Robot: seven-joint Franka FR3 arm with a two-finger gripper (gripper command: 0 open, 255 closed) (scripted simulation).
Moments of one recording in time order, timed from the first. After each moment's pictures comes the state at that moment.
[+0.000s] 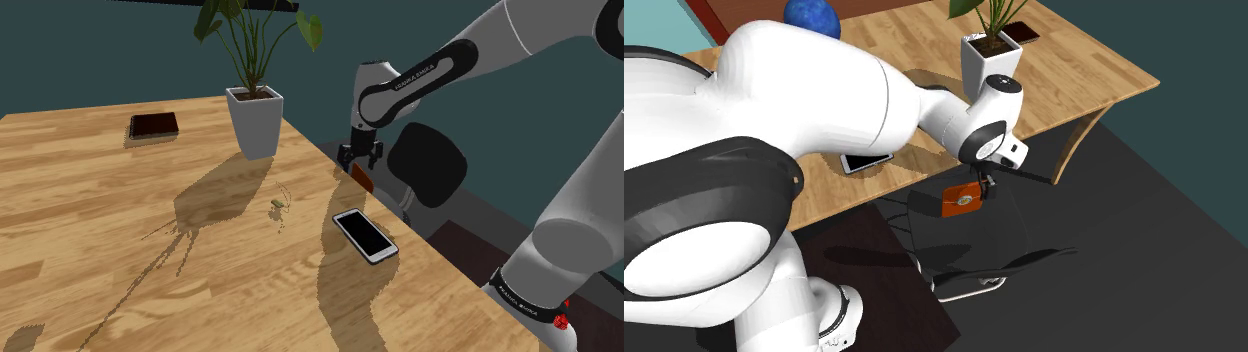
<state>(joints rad) -0.13 0.03 0.17 -2.28 -0.05 2.29 0.47</state>
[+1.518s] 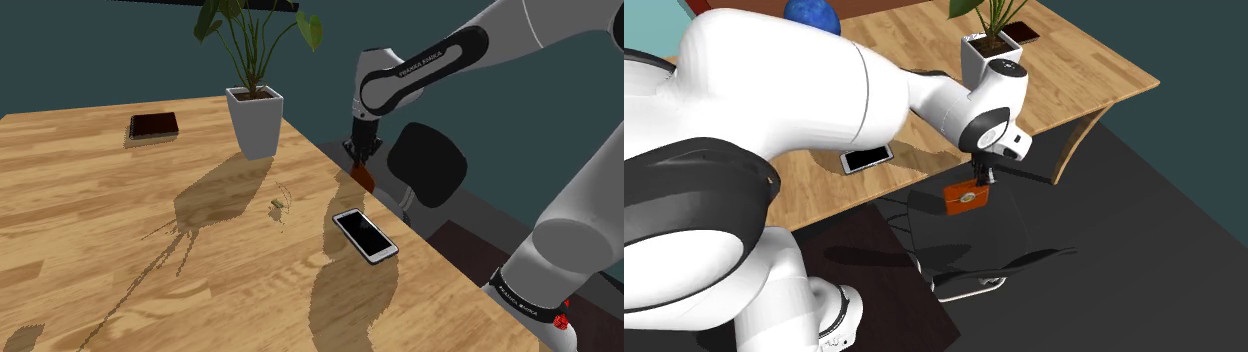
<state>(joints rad) -0.13 -0.01 0.17 -2.25 -0.04 2.20 0.46</state>
